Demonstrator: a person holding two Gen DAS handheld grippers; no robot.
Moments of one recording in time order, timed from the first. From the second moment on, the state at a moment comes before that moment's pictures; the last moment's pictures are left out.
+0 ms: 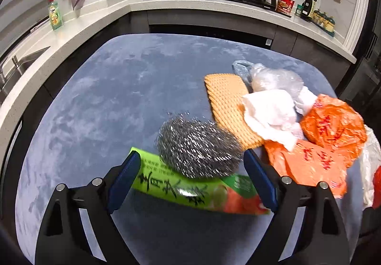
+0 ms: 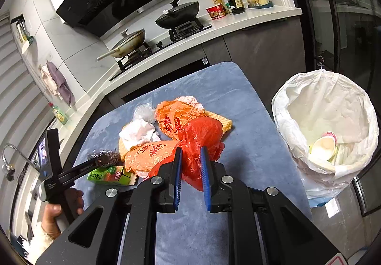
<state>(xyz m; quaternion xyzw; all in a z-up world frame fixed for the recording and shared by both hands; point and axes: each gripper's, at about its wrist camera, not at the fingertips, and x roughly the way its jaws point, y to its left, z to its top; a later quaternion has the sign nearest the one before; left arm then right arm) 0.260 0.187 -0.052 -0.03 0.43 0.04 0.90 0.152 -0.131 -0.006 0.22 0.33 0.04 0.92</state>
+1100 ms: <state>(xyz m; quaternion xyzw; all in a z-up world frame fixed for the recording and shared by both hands) 0.190 -0.054 0.069 0.03 0.32 -0.27 0.91 0.108 -0.265 0.048 0.23 0.23 -0.09 0.94</state>
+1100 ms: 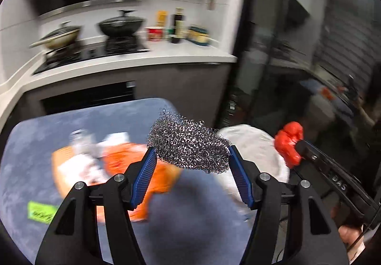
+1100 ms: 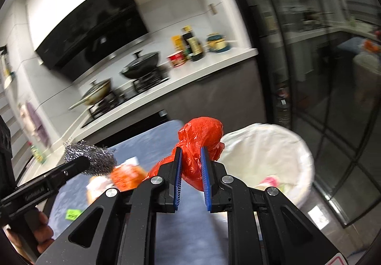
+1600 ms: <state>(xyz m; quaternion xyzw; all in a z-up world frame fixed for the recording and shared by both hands) 0.203 -0.204 0.009 0.10 0.35 -0.37 0.86 0.126 -0.354 0.009 0.25 0.25 -0.14 0.92</state>
